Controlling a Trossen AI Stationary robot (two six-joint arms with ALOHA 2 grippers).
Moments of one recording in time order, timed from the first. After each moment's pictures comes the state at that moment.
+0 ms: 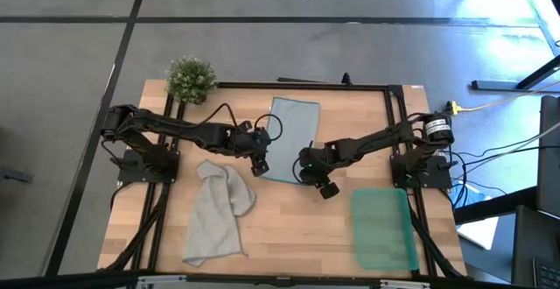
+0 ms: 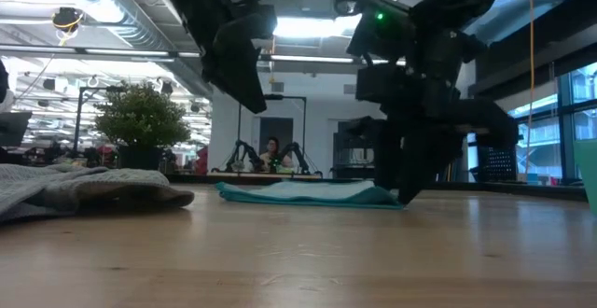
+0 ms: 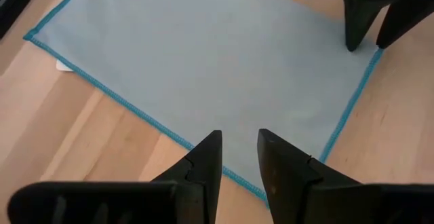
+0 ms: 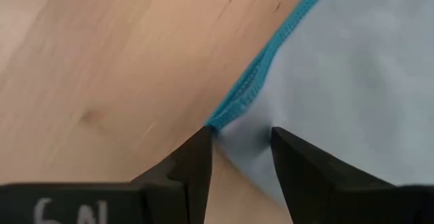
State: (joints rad) left arm -0.01 1.53 1.05 -0.48 -0.30 -0.35; right arm 0.05 1.78 0.94 -0.31 -0.14 -0.45
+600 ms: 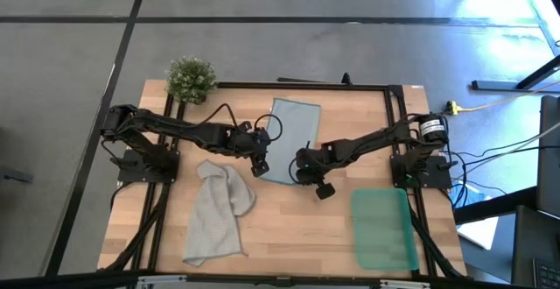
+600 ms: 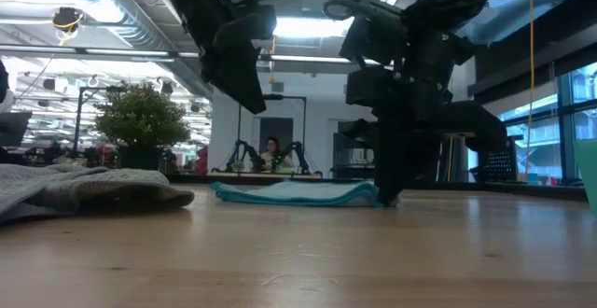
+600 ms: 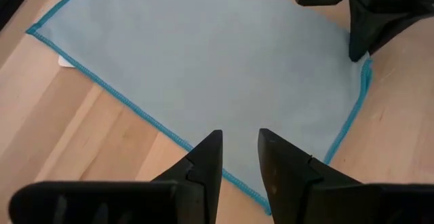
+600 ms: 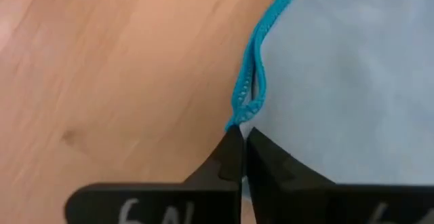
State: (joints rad) left arm -0.01 1.53 1.05 -0.49 -0.30 -0.37; right arm 0.04 1.82 0.98 -0.33 -0.12 -0.43
